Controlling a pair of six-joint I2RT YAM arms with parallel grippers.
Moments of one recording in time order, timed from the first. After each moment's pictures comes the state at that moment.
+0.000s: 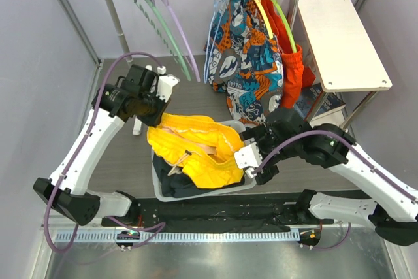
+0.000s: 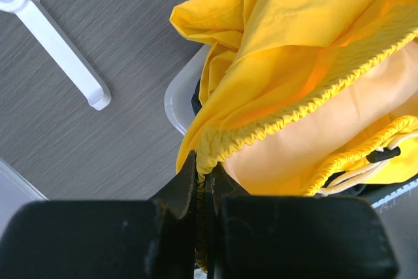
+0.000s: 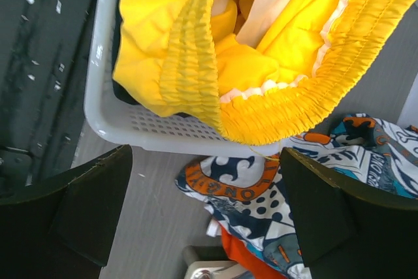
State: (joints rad) left arm -0.45 1.32 1.55 -1.24 0.07 0.18; right arm 0.92 0.99 1.25 -1.12 -0.31 -1.08
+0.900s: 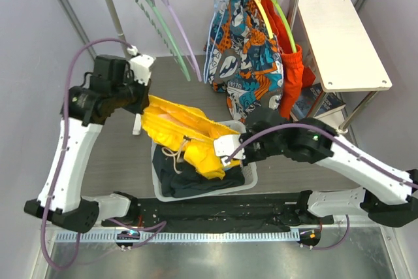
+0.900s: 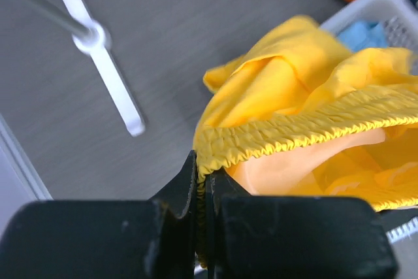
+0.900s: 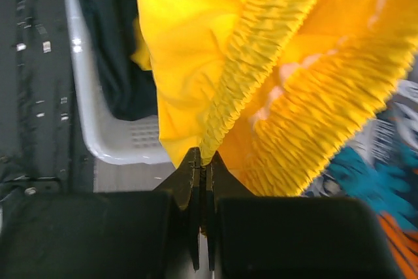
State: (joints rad) left arm -0.32 1.27 1.68 -1.22 0.09 0.14; right arm 1.09 1.17 1.39 -1.12 -0.12 -0.73
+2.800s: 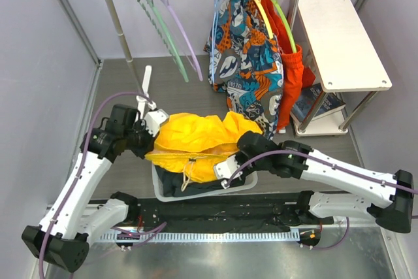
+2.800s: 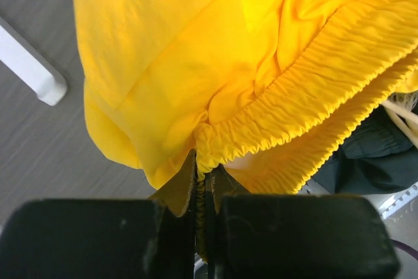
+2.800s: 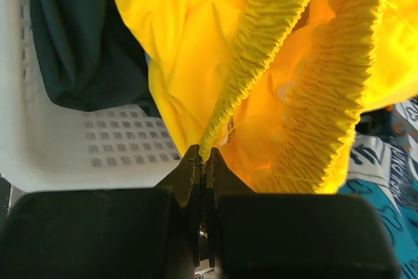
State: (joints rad) left arm -0.32 0.92 1.03 -1.04 0.25 0.40; right arm 1.08 1.05 0.94 -0.77 0.05 -1.01
